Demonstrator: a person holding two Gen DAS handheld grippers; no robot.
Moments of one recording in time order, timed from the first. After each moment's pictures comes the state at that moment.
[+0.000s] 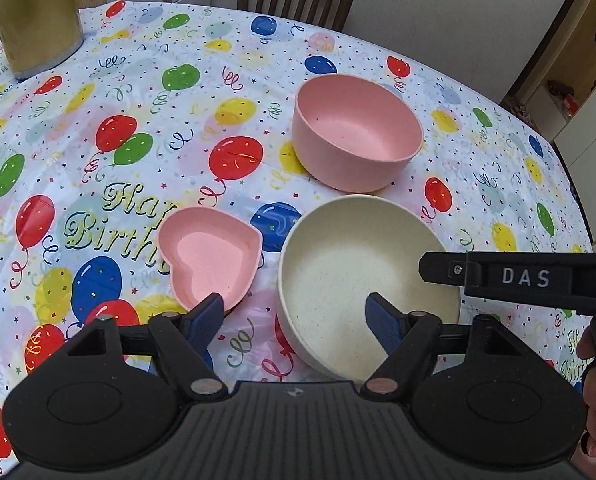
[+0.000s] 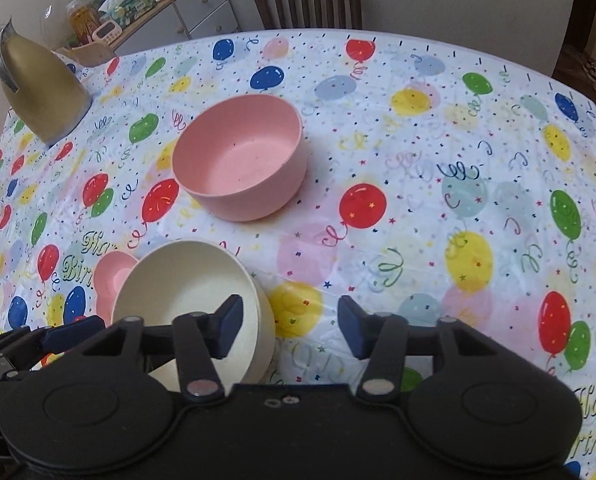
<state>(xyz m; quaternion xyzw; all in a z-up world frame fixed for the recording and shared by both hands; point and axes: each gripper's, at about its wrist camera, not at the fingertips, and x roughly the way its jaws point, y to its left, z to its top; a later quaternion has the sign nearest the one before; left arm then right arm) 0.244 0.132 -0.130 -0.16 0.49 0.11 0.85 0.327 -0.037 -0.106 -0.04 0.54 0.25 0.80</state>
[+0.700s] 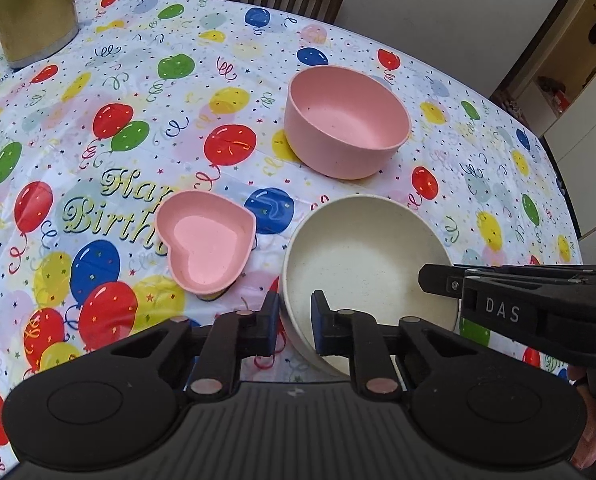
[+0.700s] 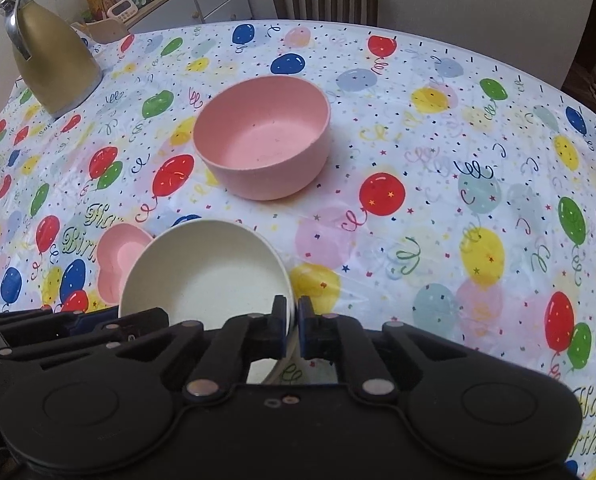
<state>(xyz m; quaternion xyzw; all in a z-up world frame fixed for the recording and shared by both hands) 0.231 0.132 -0.122 -0.17 0.50 0.09 0.84 0.304 -0.027 -0.105 -0.08 0.53 0.26 0.81</state>
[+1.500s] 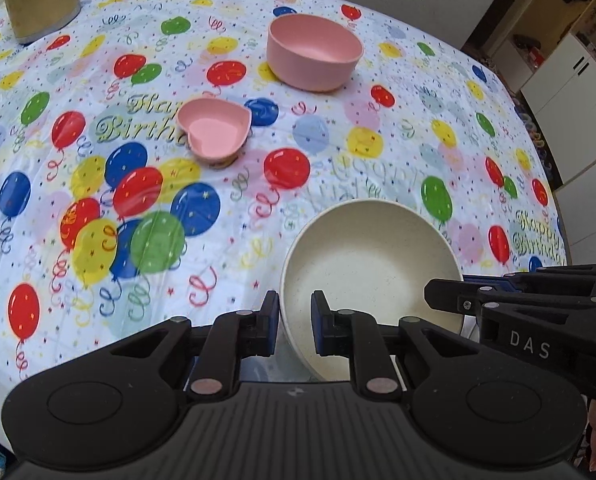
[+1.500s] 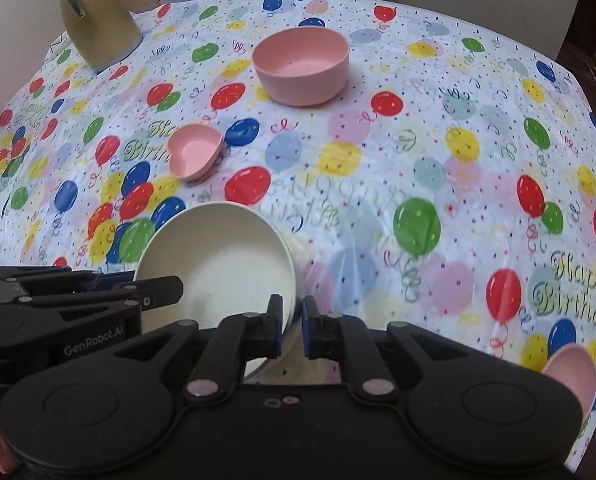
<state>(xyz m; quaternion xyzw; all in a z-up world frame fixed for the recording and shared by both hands) 0.130 0.105 -0.101 -0.15 0.54 0.05 0.83 0.189 -0.064 -0.073 -0.08 0.56 0.26 0.78</state>
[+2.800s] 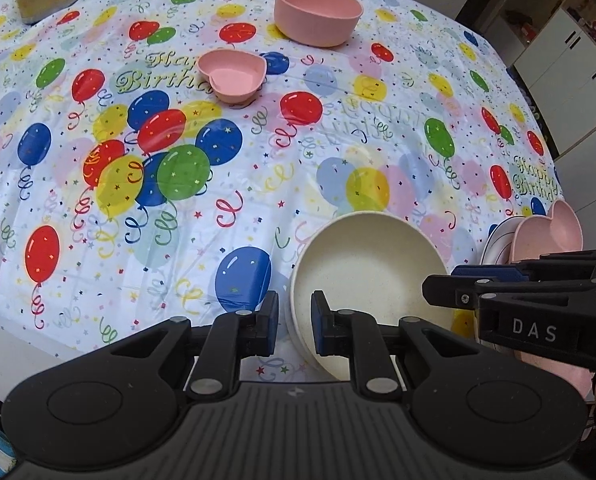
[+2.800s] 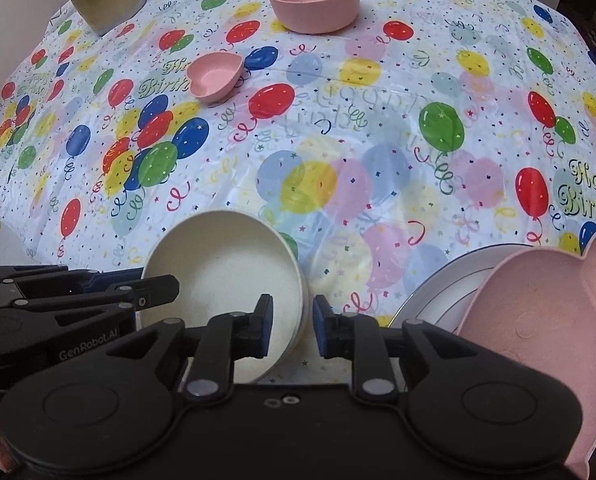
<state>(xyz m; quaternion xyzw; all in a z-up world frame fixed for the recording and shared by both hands) 0.079 0.111 -0.105 -0.14 0.56 0.03 0.82 0.135 -0.064 -0.090 -0.07 0.59 0.24 0.76</state>
